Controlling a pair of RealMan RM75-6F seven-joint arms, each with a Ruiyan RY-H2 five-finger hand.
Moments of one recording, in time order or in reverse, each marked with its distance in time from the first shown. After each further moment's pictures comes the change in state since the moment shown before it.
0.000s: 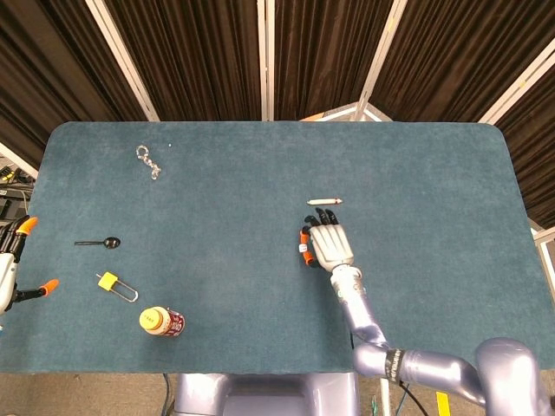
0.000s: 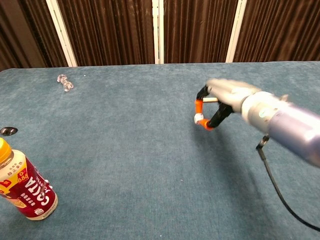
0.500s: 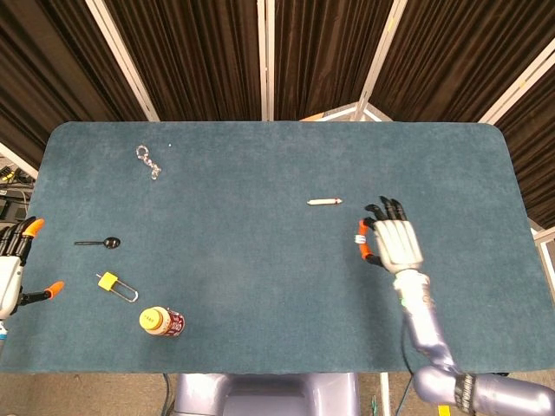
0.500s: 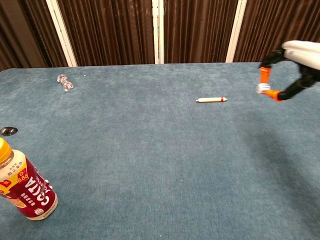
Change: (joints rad) left arm 0.008 0.003 0.009 -0.055 0.035 0.040 0.057; right arm -0.201 0.350 -0.063 -0.298 -0.119 0.156 0.090
